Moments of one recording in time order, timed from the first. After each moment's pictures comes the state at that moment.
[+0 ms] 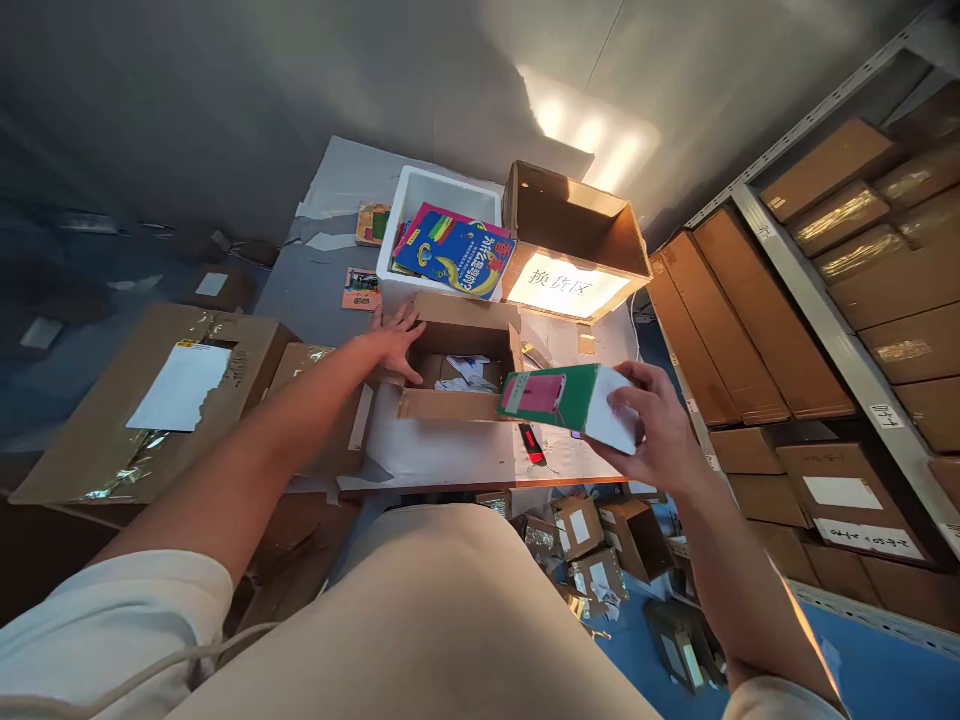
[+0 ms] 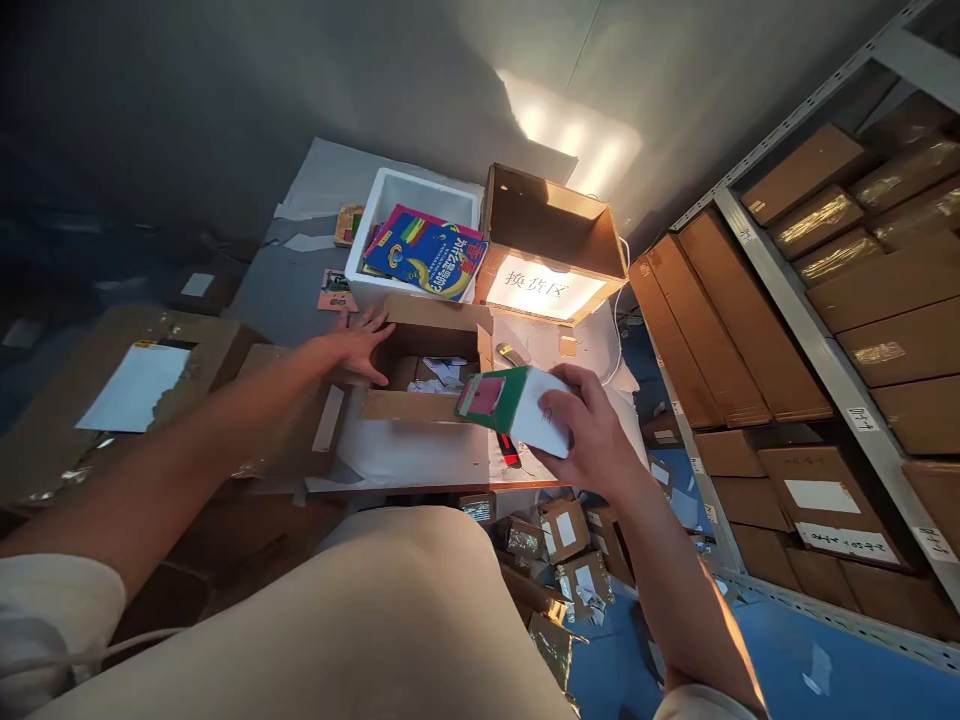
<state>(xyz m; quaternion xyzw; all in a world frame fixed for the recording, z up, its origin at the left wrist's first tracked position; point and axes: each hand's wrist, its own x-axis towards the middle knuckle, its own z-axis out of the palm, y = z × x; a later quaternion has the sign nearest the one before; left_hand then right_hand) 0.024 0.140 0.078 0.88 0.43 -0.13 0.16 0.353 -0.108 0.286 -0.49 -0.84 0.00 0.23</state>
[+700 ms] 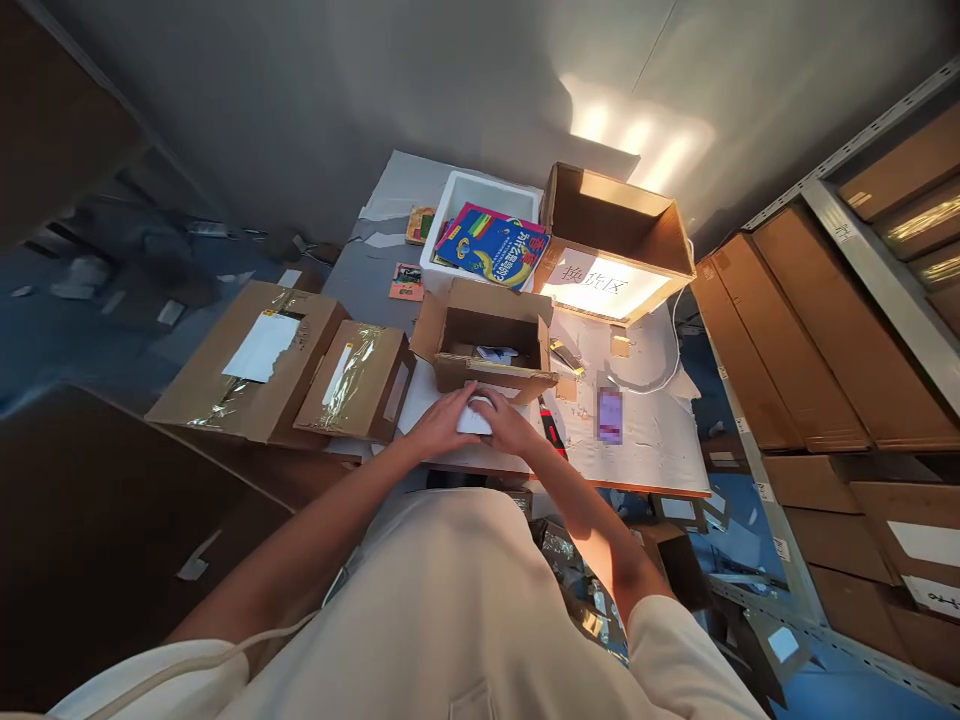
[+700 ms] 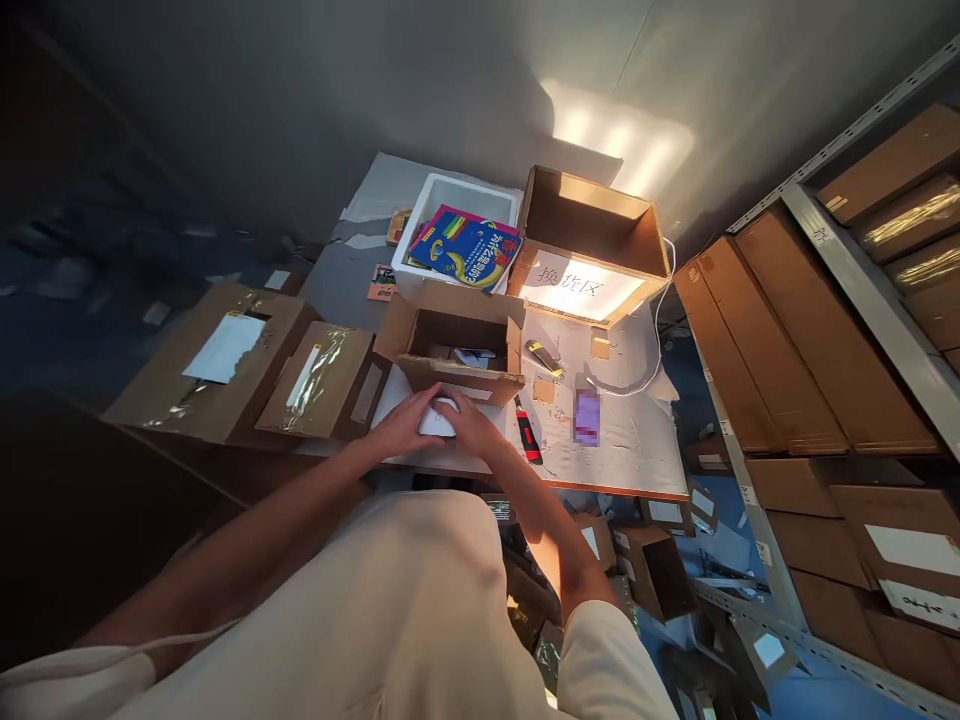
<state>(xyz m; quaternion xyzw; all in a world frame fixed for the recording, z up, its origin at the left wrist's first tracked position) 0.053 -0.062 0.054 0.83 0.43 0.18 0.30 0.250 -0.069 0.058 -0.43 -0.85 0.27 0.15</state>
